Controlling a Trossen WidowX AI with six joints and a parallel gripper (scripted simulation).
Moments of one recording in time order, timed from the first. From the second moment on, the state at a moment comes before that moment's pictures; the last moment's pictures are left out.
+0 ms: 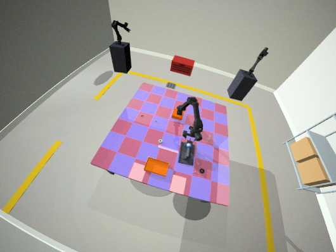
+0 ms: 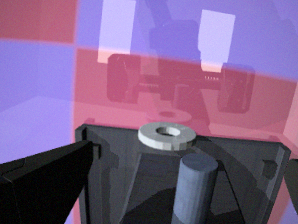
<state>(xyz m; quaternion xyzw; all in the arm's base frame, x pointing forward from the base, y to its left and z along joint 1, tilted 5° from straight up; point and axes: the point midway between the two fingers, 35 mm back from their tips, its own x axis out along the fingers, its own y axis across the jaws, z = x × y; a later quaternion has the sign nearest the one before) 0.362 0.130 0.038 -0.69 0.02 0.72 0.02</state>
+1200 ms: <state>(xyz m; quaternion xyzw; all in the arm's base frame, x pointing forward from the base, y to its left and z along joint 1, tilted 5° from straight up) 0.361 0.130 0.020 -0.69 0.02 0.72 0.02</state>
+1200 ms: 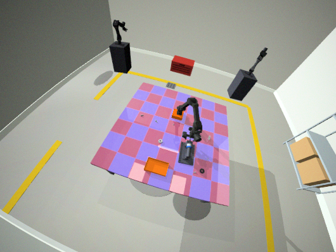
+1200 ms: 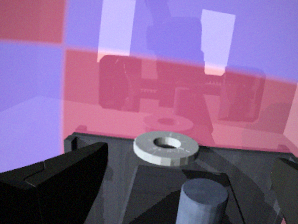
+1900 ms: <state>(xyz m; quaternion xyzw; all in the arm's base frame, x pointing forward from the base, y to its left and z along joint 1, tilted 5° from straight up) 0.361 0.130 0.020 -0.69 0.02 0.72 0.02</state>
